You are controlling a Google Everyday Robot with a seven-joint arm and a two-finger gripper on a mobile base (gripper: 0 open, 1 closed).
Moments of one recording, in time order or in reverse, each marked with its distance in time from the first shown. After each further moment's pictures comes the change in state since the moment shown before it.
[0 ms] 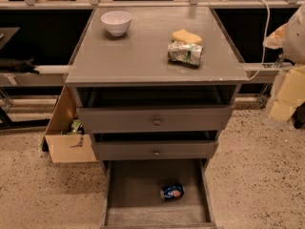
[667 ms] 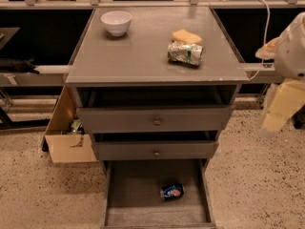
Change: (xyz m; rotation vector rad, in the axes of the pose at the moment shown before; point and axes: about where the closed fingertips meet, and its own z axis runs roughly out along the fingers) arm -0.001 0.008 0.021 -0.014 -0.010 -0.021
